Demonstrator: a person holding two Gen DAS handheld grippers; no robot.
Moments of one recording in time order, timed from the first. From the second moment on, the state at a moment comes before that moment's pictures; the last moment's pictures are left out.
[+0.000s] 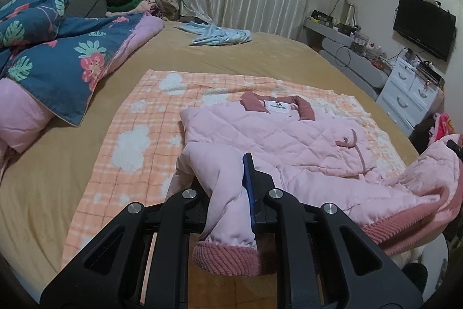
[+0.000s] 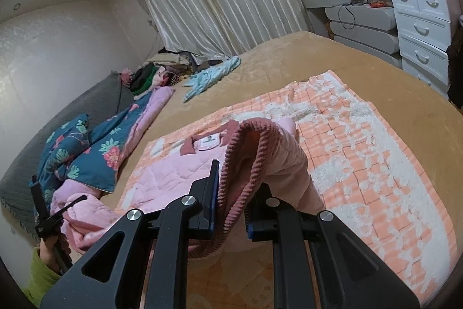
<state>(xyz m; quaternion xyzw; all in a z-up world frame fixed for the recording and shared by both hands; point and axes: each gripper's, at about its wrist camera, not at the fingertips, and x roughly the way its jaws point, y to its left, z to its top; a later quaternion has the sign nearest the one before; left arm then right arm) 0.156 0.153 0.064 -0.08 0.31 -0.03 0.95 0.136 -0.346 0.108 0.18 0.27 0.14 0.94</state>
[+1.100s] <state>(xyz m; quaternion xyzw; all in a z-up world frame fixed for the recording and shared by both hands) 0.253 0.152 0.031 -0.04 0.33 0.01 0.94 0.285 -0.339 0.063 0.17 0.37 0.11 0.91</state>
